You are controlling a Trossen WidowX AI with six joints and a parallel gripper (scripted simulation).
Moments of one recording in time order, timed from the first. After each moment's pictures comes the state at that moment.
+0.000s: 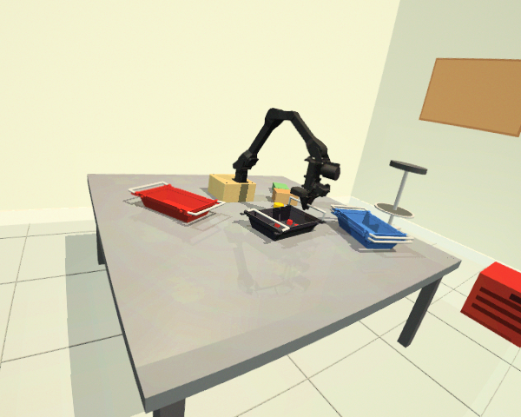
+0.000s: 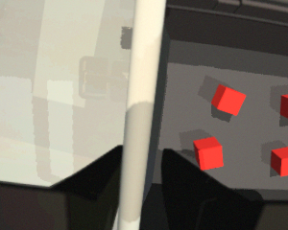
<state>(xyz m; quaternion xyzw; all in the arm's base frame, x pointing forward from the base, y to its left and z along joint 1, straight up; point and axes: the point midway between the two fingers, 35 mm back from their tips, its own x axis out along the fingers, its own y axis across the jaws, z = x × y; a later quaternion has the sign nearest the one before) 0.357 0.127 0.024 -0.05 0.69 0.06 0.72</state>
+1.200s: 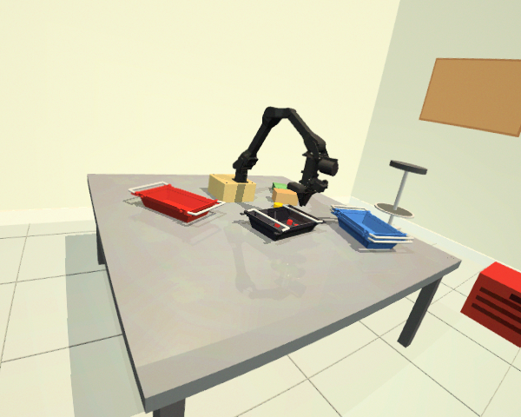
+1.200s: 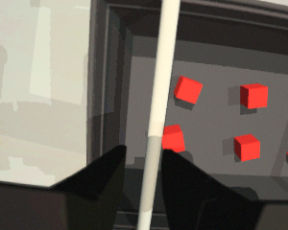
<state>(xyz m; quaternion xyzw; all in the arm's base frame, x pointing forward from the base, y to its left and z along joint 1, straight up) 0.361 0.100 0.044 -0.06 0.69 0.06 0.72</state>
